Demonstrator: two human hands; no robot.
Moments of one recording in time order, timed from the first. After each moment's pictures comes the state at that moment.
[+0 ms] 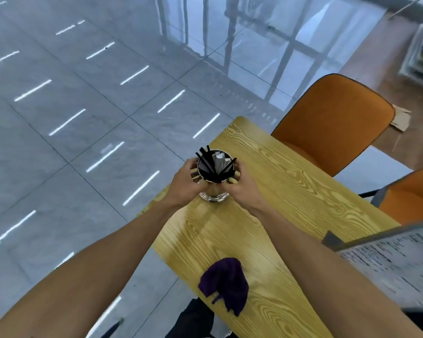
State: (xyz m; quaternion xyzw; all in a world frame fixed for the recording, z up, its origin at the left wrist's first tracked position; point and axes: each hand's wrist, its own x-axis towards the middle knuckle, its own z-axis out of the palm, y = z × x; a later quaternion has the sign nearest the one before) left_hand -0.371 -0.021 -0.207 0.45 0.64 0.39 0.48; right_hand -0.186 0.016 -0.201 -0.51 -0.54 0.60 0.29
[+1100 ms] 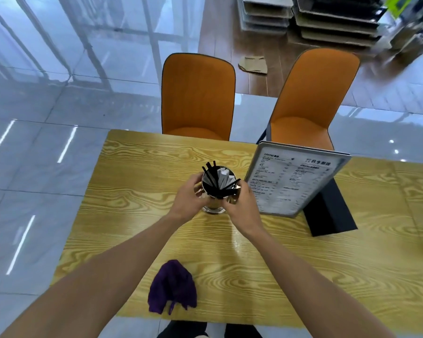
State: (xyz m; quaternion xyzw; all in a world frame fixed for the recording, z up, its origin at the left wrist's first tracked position) left_hand -0.114 -0.021 -0.215 0.60 0.44 0.23 0.62; right_hand 0.038 -0.110 -0.212 -0.78 -0.41 0.32 0.35
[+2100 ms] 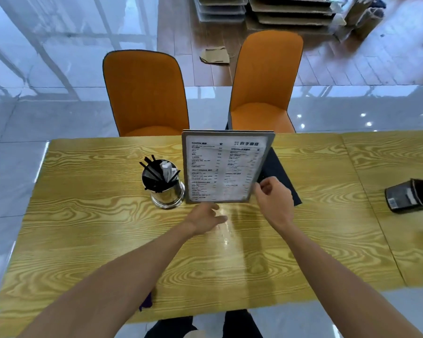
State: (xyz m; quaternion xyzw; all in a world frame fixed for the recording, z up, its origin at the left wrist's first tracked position) left_hand 0.034 -0.125 -0.237 0.70 0.44 -0.12 0.55; right_hand 0.219 -0.228 -0.188 -0.88 -0.33 0.15 0.30
